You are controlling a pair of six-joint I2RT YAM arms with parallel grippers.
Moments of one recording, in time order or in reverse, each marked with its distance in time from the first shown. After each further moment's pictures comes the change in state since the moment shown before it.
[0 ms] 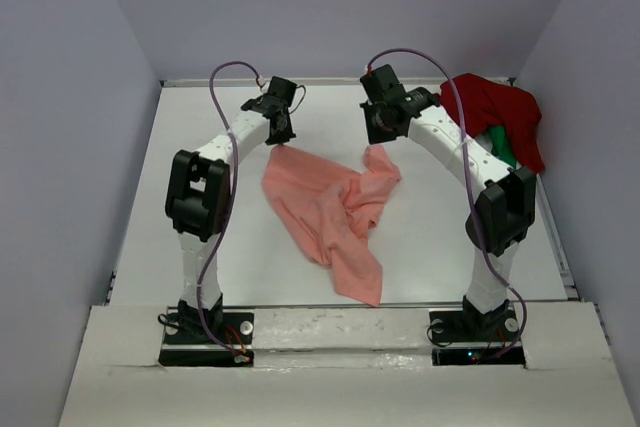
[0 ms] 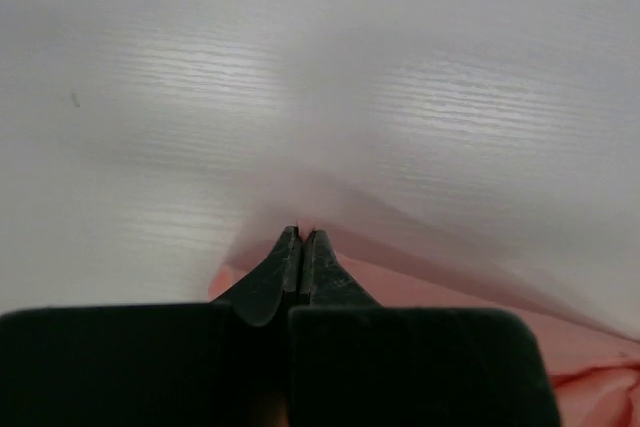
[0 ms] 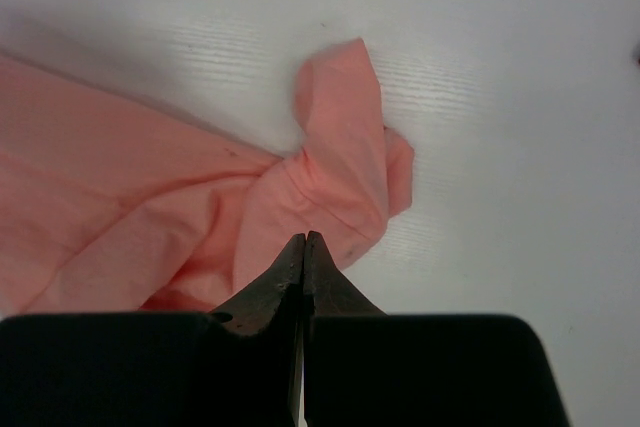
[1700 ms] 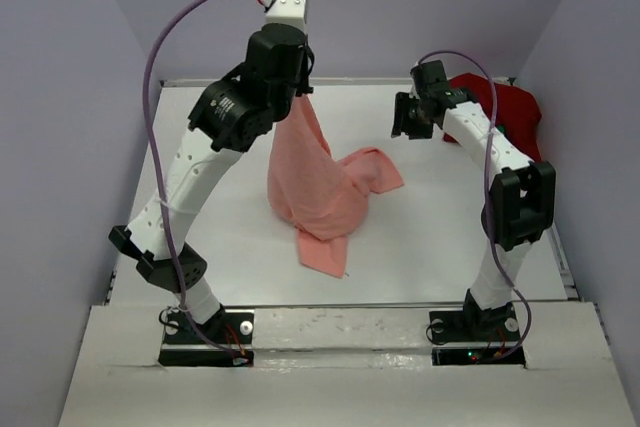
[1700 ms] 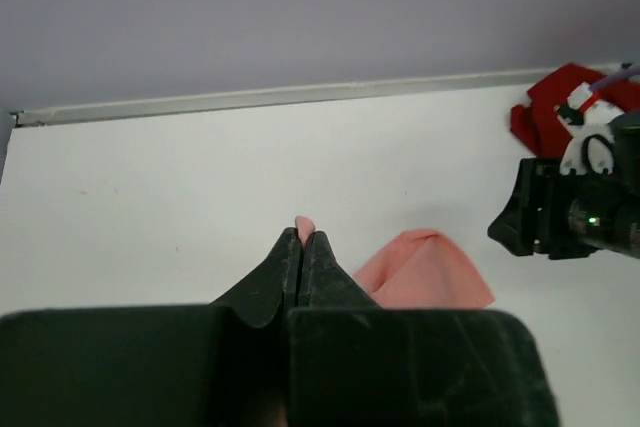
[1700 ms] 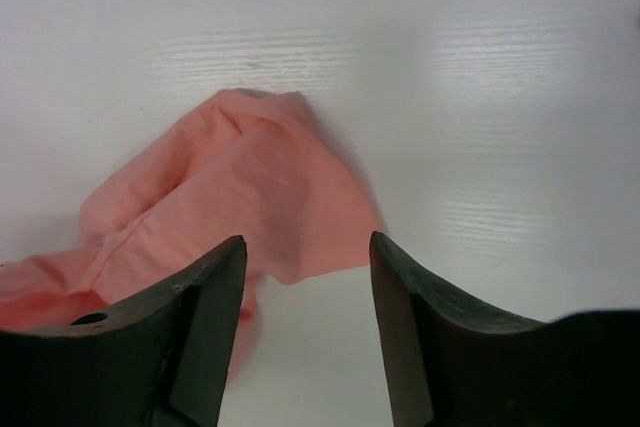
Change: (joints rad) left arm -0.383 -0.419 0.635 -0.343 -0.335 0.243; right arm -0.269 -0.011 -0.141 0.128 -0.217 0.068
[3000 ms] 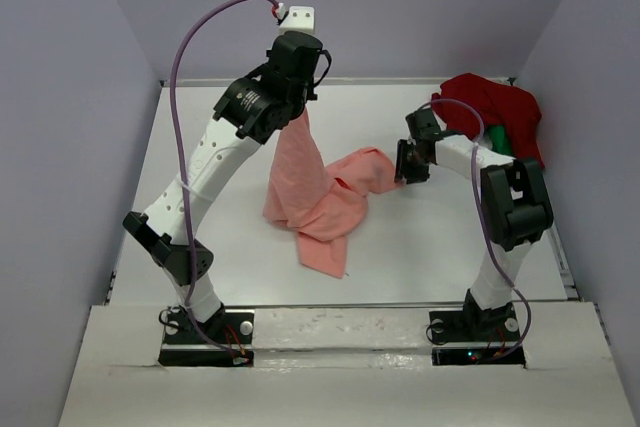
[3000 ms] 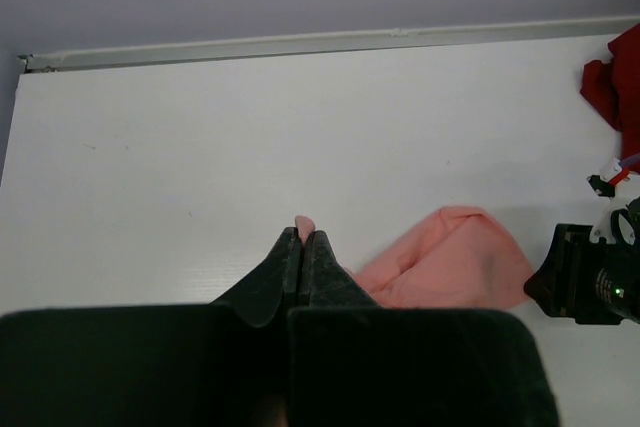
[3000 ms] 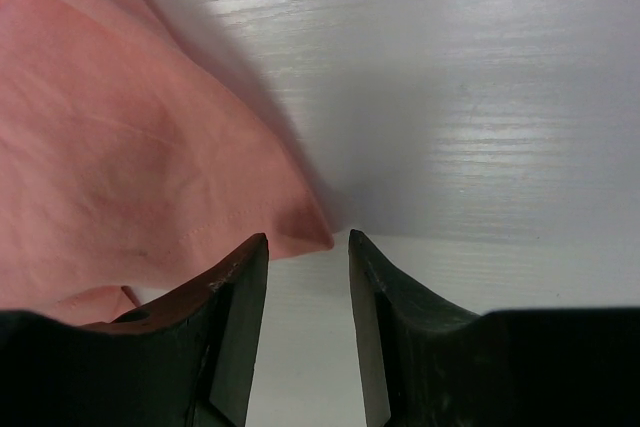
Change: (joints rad) left arm 0.040 0.051 -0.168 0.028 -0.021 -0.045; right arm 0.003 -0.014 -0.455 0.266 -0.047 0.053
